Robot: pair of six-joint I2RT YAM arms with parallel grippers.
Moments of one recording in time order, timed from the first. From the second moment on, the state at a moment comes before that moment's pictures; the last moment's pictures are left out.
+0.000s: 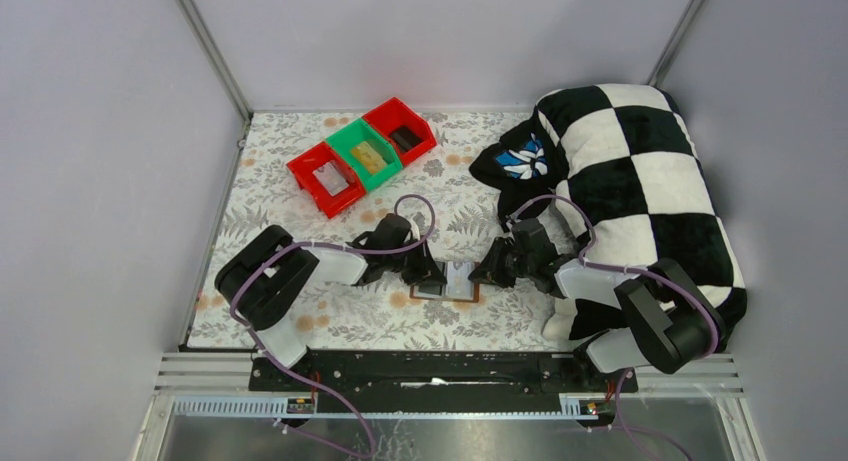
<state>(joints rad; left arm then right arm) -0.70 1.69 0.64 0.28 0.45 -0.95 0.52 1.42 0.44 0.17 -0.36 0.92</state>
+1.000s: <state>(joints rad) -0.70 1.66 0.63 0.32 0.41 -0.95 0.52 1.46 0.48 0.13 -0.39 0.90</state>
